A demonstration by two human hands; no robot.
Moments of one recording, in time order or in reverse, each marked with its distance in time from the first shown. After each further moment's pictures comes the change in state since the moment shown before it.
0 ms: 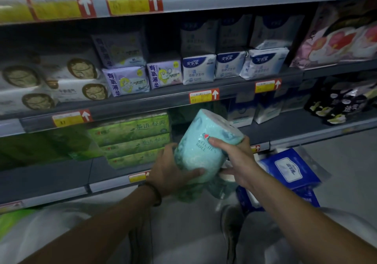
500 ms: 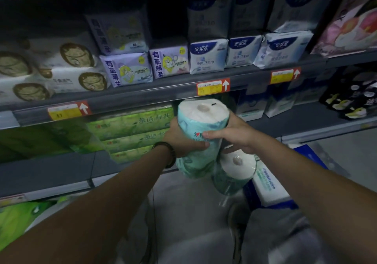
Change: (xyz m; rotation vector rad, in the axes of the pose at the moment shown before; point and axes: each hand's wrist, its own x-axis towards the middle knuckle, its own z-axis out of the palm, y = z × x) left_hand 0.104 -0.014 0.017 -0.432 -0.115 -0.141; right_hand 0.080 -0.022 0.013 -0.538 -0.362 -0.103
